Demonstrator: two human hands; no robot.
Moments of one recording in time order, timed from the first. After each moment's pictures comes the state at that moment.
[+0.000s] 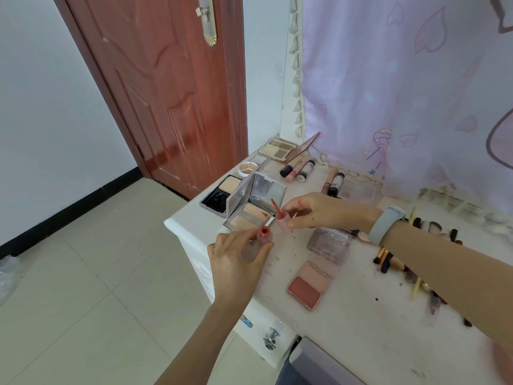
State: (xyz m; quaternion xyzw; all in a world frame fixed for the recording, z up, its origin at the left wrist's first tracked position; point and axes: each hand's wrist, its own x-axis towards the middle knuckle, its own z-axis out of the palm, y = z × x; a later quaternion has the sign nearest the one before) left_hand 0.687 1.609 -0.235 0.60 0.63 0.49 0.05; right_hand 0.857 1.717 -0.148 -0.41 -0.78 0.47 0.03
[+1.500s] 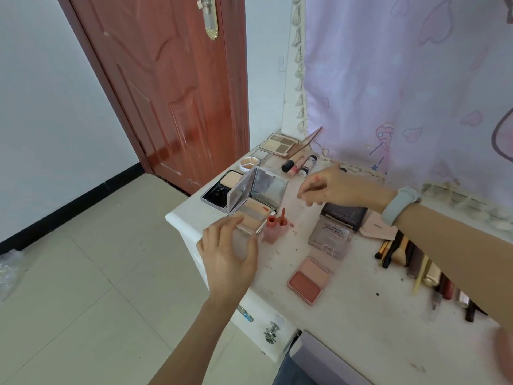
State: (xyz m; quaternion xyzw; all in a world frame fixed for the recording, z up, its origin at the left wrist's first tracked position) left_hand 0.678 1.608 -0.240 0.57 0.65 0.51 -0.01; right_hand 0.873 1.741 -0.138 -0.45 -0.80 0.38 0.09
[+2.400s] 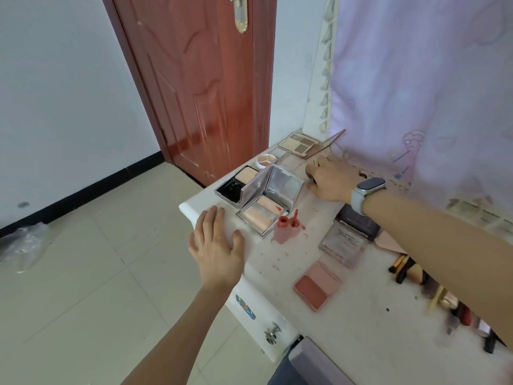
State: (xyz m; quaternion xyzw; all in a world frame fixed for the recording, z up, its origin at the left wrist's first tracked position) left_hand 0.653 1.617 -0.266 0.49 0.78 0.39 0.02; right_hand 0.844 1.802 -0.176 -0.46 -0.88 -0.09 -0.06
